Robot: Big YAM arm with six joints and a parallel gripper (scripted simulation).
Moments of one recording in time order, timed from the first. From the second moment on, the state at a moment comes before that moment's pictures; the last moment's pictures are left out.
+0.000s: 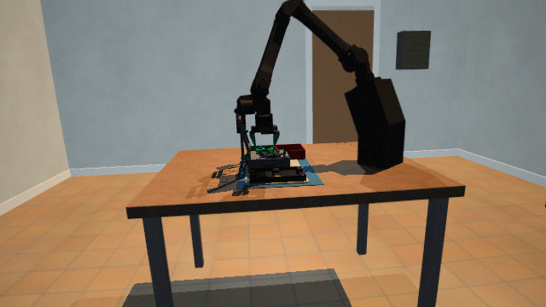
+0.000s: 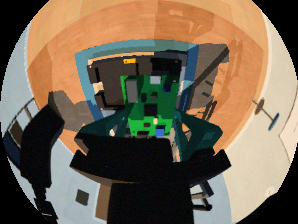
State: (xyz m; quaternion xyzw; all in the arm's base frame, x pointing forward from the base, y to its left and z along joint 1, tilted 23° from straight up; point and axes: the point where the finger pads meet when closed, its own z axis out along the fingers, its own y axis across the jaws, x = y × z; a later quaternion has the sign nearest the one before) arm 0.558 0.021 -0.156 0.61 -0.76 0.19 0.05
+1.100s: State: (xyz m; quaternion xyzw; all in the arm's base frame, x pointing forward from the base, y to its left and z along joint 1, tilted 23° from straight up) arm 0.491 -0.088 -0.112 0.61 -0.77 0.19 0.05
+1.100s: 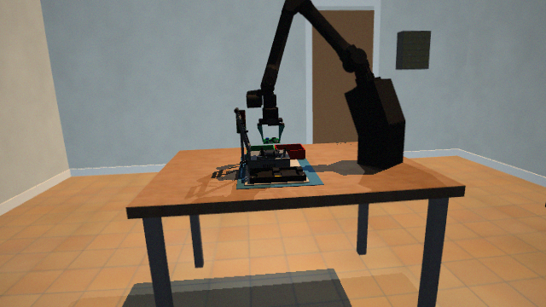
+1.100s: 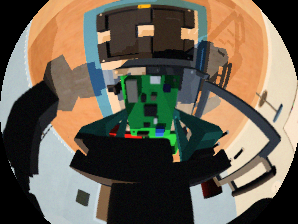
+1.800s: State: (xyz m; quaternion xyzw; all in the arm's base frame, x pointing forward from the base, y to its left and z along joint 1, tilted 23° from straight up) arm 0.481 -0.113 -0.102 0.61 -0.76 0.20 0.05
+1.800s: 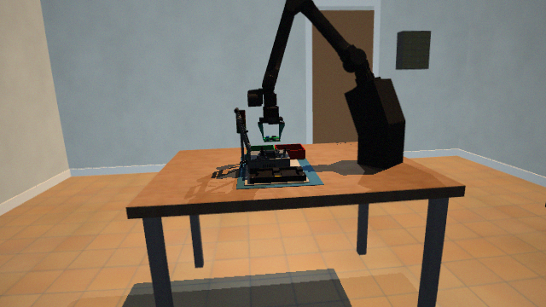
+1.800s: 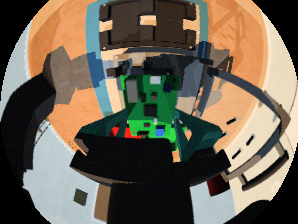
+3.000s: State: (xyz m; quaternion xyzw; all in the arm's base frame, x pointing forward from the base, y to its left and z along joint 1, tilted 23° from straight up) arm 0.481 -0.113 -0.102 0.61 -0.76 0.20 0.05
